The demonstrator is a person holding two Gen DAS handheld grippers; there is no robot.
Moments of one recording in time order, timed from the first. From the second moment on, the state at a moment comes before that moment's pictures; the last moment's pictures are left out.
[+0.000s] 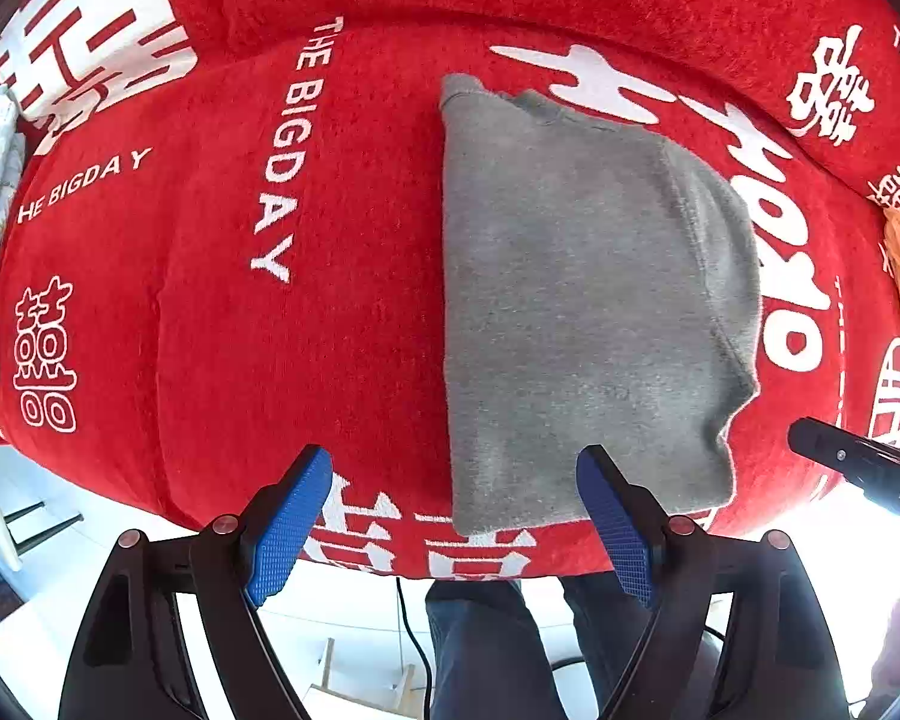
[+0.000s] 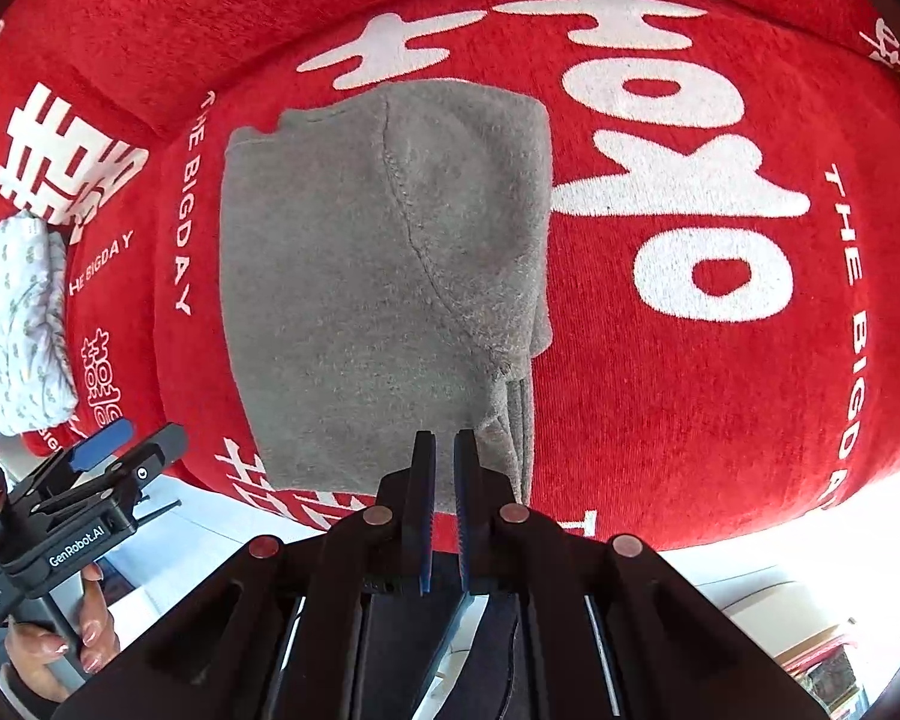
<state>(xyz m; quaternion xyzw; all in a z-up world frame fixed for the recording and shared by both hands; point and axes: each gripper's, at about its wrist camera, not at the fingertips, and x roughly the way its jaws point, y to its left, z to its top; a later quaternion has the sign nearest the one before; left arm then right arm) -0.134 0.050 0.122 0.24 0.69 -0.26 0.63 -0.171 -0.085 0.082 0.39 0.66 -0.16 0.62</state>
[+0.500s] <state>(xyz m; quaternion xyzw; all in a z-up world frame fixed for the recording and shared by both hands) -0.136 0.040 0.158 0.25 0.65 -0.27 0.66 -0.164 -0.091 0.130 0.34 0.63 -0.20 0.67</state>
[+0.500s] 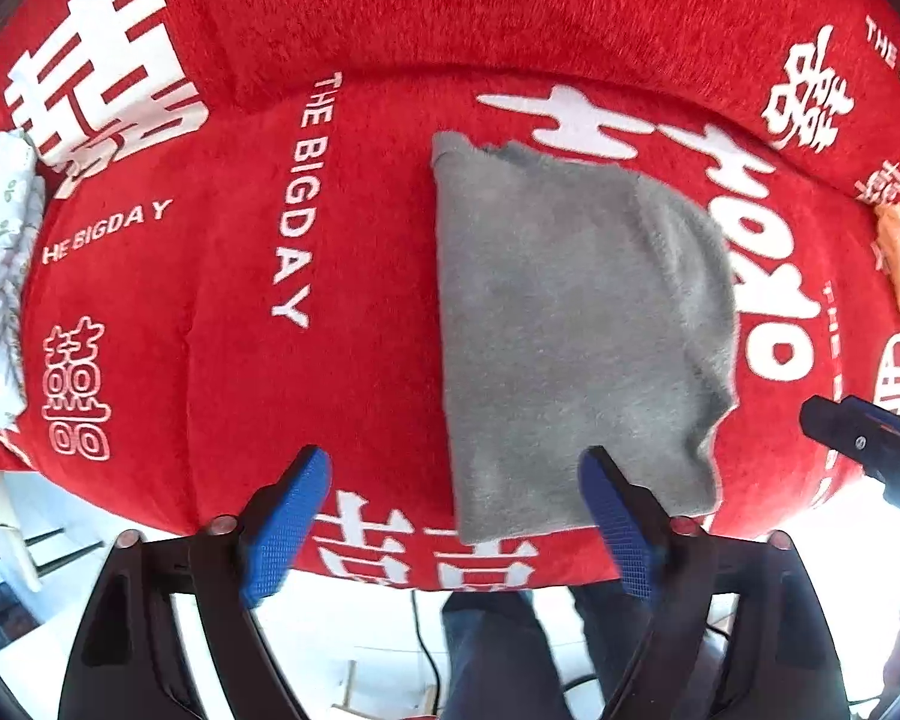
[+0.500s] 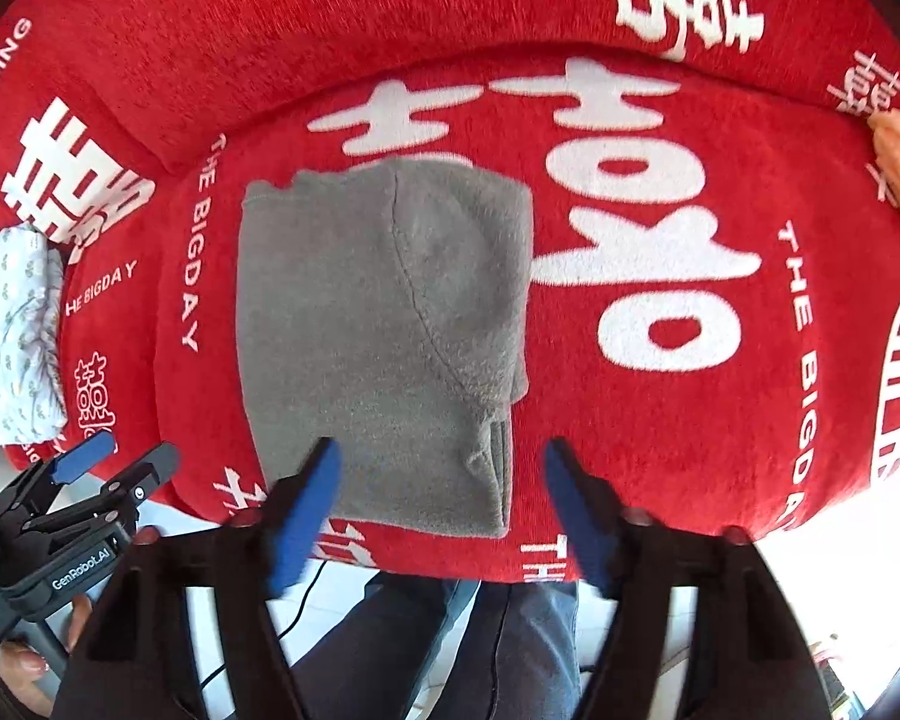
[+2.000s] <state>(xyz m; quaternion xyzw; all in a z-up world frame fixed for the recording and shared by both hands) -0.149 0.034 0.198 0.26 0.62 -0.26 0.70 -0.168 -0.080 0.170 0.27 0.62 -0.26 0.69</state>
